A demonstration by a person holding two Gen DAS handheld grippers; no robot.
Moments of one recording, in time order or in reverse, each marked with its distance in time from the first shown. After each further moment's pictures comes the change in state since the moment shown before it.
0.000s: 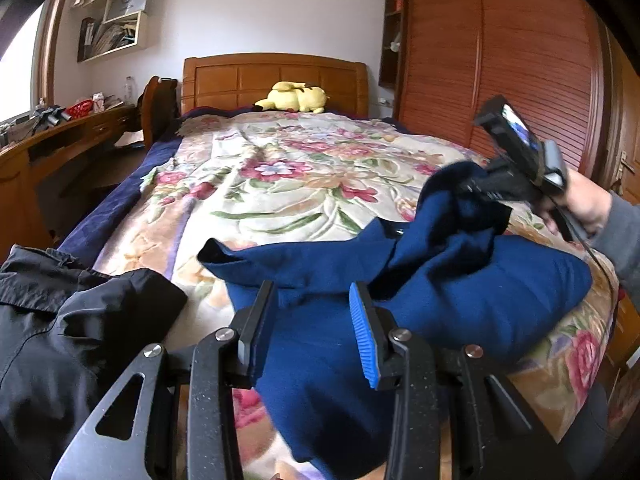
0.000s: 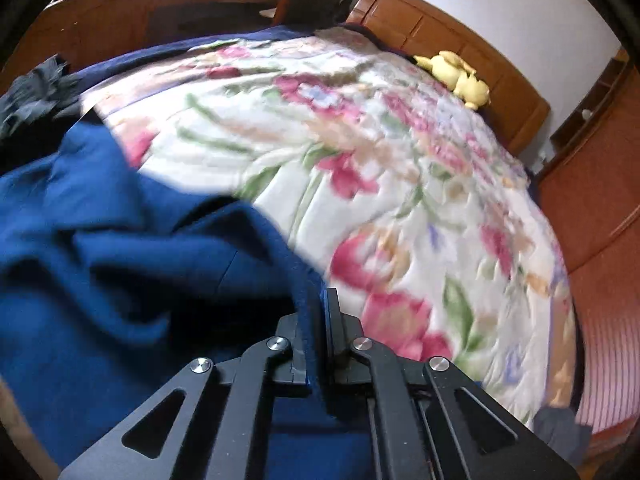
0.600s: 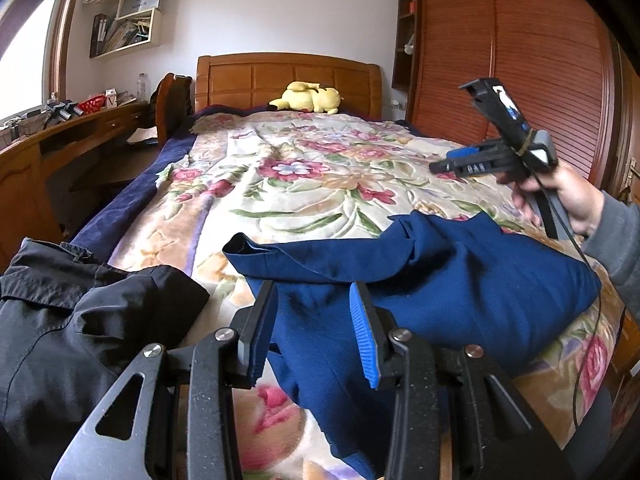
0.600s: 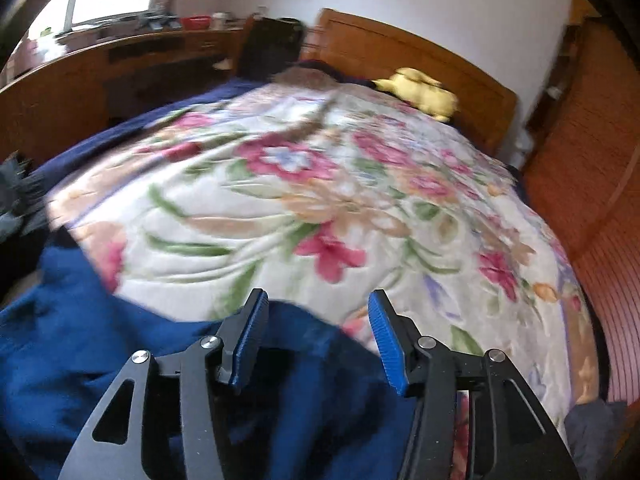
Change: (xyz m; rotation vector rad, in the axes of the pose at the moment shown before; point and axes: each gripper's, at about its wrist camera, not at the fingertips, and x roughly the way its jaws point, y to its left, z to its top) left arm -0.002 0.017 0.000 -0.020 -0.003 0.034; right arm -0.002 0.025 0.025 0.141 -0.134 0.065
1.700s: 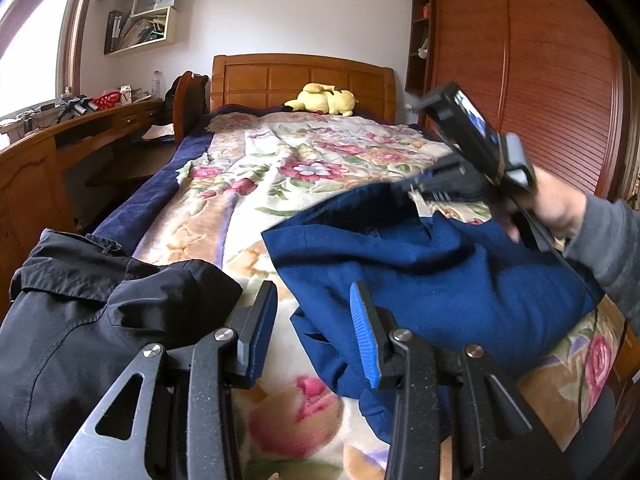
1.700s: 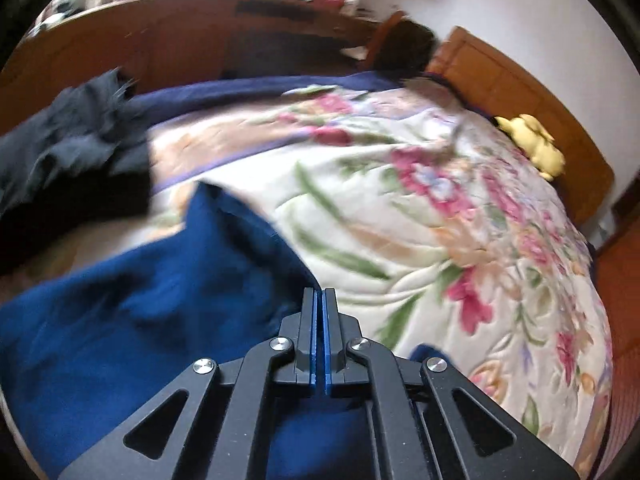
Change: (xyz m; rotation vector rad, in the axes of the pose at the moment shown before) left arm -0.012 0.030 -0.006 -0.019 0.000 0.032; right arm 0.044 0.118 0.032 -0.256 0.004 0.137
